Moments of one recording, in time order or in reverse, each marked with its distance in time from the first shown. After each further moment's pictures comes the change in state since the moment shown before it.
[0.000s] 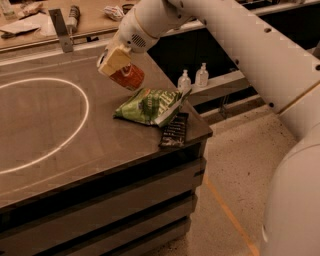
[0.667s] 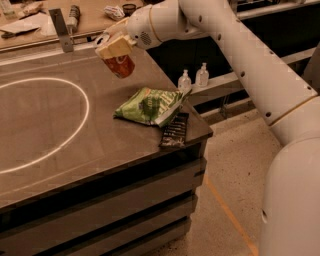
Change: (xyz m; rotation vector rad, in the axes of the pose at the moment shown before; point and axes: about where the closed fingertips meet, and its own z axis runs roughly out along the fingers) arm -0.019 -0.045 -0.002 0.055 -0.347 0.038
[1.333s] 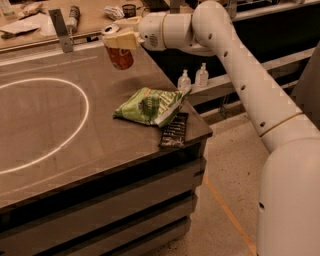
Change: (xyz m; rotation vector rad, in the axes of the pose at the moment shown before) arm 0.010 -0.049 -0.008 0.086 -0.246 0.113
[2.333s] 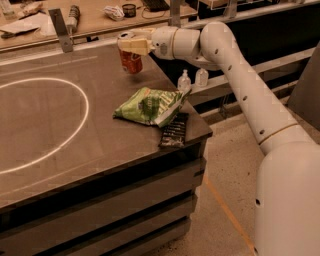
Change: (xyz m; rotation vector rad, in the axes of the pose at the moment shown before) arm 0.043 -0.044 -0.016 0.089 -0.060 0.148
